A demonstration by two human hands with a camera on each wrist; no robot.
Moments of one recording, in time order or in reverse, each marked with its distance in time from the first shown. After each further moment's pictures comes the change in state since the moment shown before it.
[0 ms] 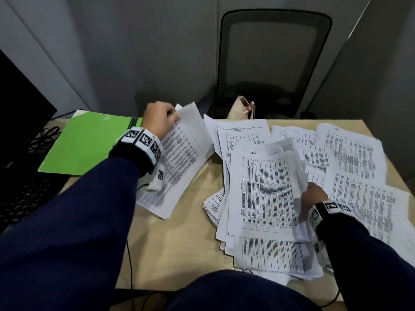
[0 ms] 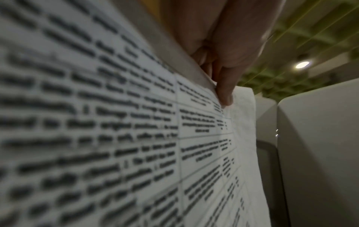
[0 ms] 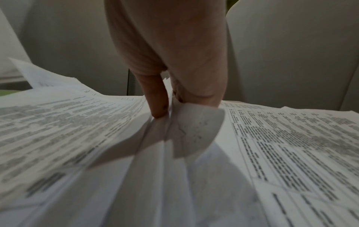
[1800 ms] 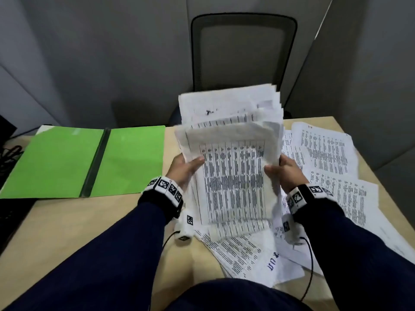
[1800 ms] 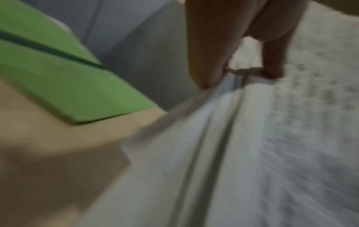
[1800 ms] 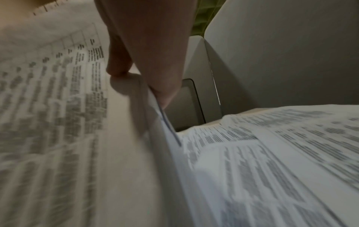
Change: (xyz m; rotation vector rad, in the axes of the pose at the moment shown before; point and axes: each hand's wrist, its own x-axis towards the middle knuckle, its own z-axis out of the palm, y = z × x) left_hand -0.067 0.057 0.119 -1.148 -0.360 -0.488; right_hand -0.013 -0.050 -0.042 0.976 -0.273 -0.302
